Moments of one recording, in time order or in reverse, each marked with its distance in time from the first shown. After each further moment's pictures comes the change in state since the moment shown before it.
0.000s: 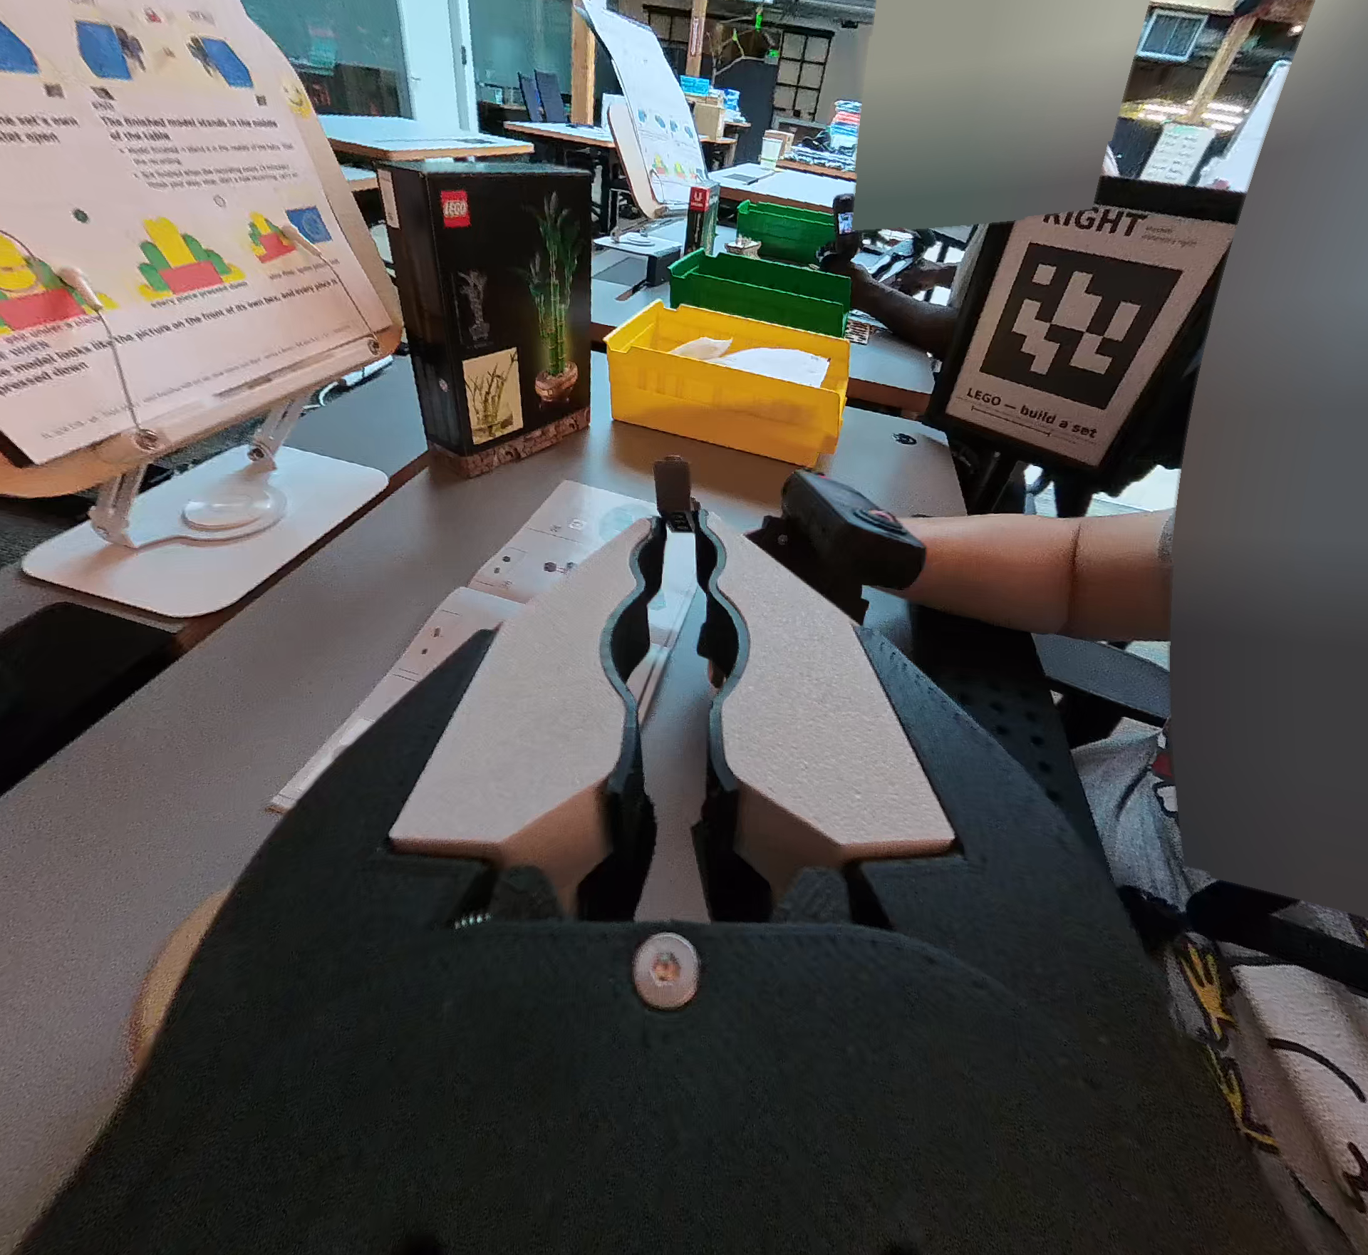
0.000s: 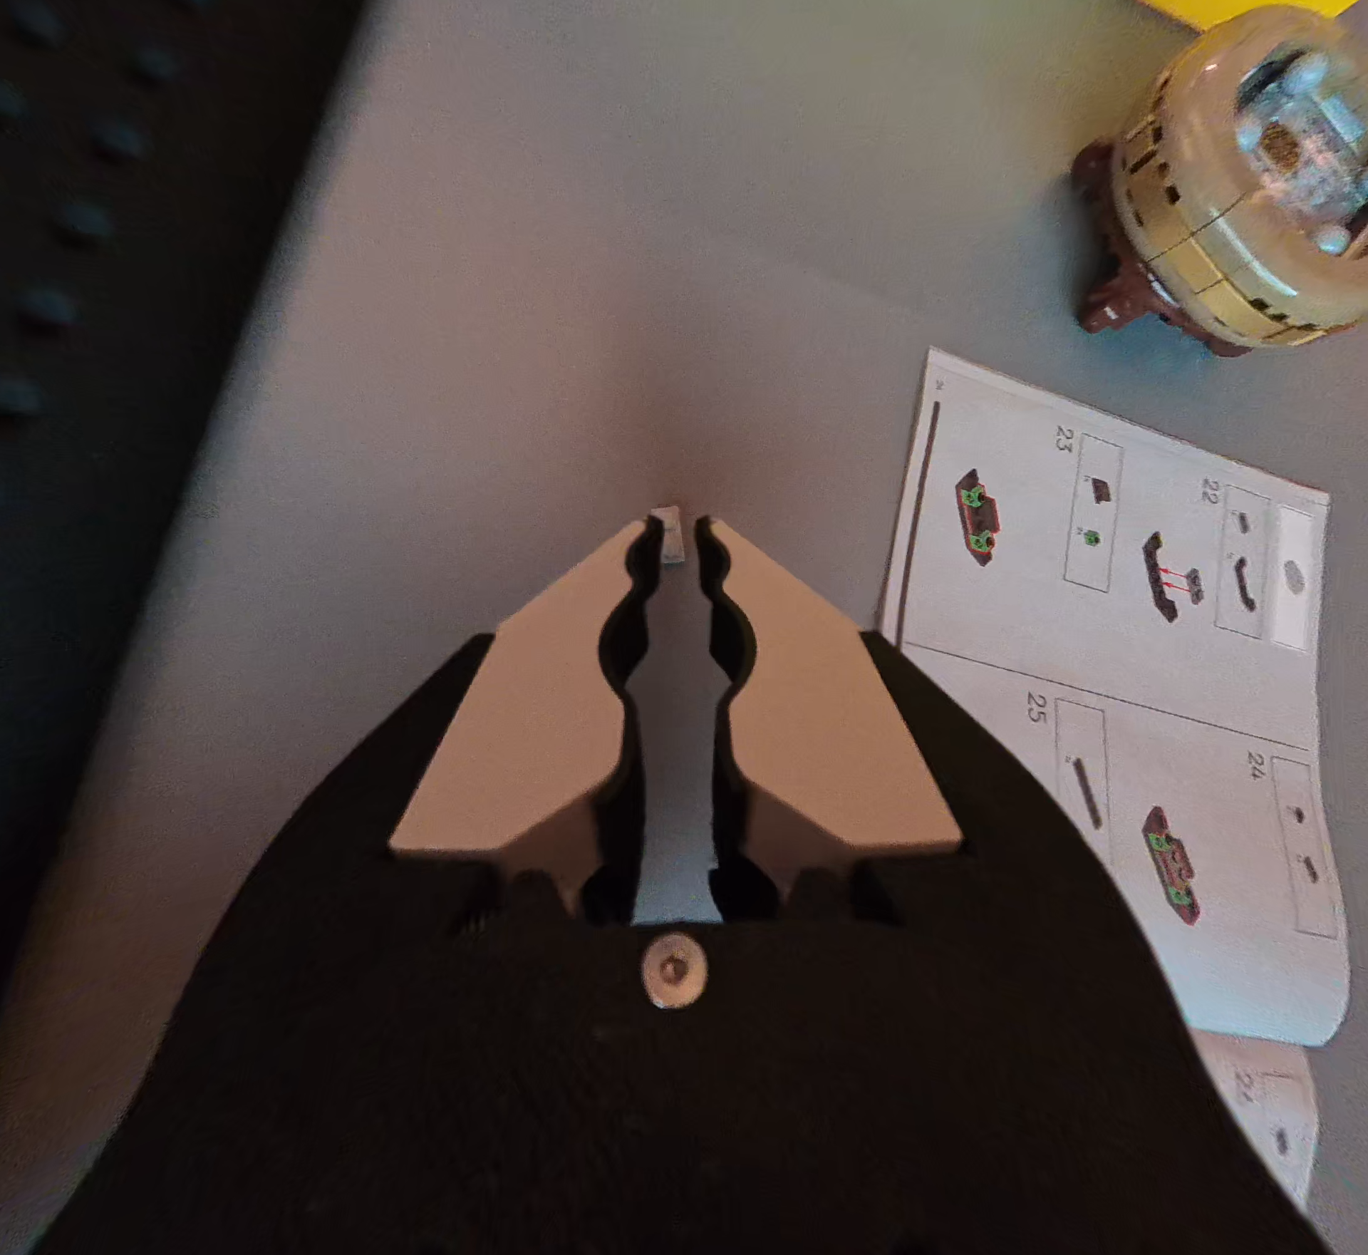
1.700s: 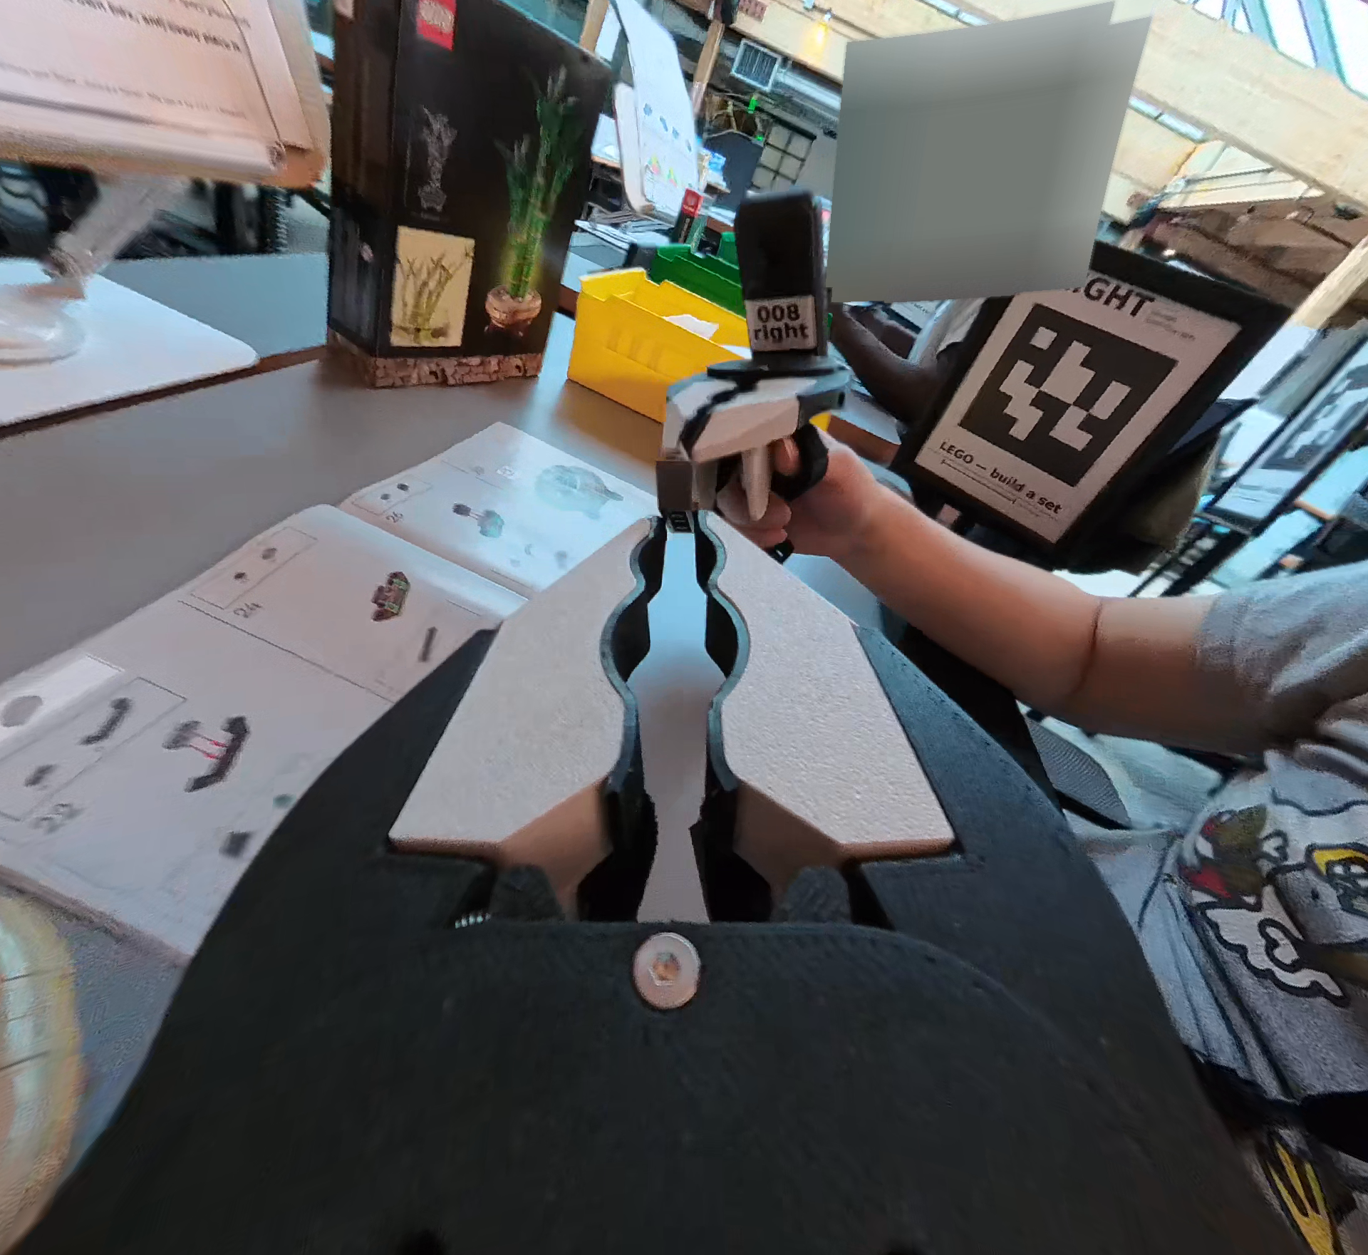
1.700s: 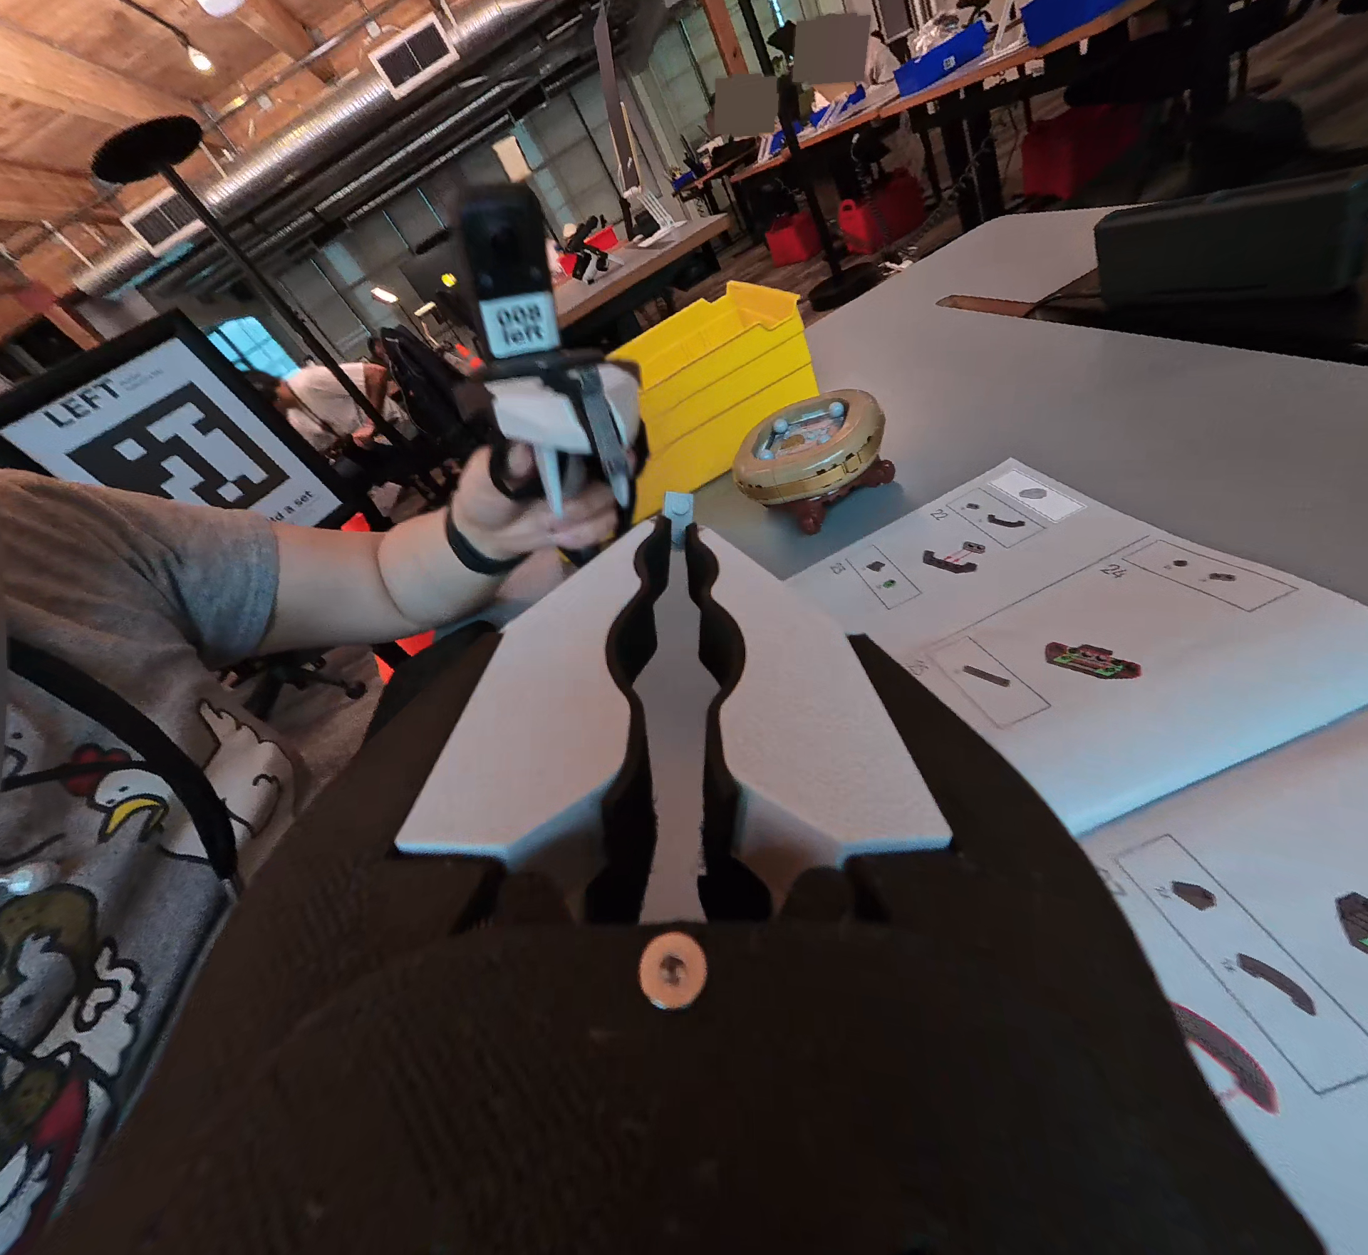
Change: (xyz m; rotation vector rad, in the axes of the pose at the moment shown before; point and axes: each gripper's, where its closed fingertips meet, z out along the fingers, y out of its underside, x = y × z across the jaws) left arm -0.008 0.081 0.075 0.063 0.043 -0.255; right arm 0.082 -0.014 -0.142 0.862 0.099 0.823
